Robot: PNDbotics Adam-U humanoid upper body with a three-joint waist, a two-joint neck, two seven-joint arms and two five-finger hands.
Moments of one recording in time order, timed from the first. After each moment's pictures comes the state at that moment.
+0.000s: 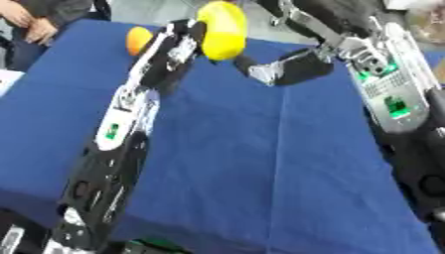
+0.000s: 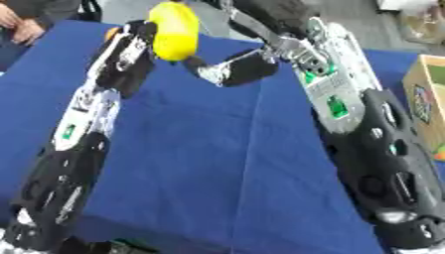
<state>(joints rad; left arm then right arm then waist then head) -0.51 0.17 0.02 -1.58 0.37 -0.09 -0.50 -0.99 -0.04 0.33 -1.40 0.77 -0.52 0.28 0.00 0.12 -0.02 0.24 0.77</state>
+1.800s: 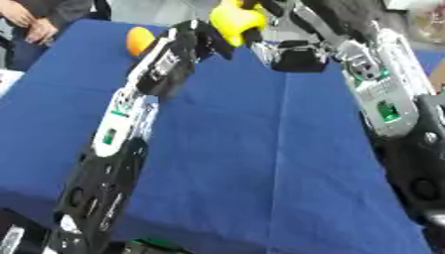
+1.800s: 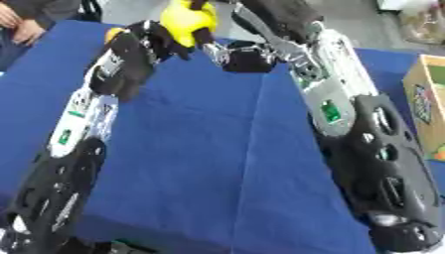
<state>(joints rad) -0.46 0.17 0.04 -1.65 0.34 -0.11 -0.51 -0.98 -0.06 0.29 -1.42 0.90 -0.47 0.06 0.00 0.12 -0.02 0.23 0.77</state>
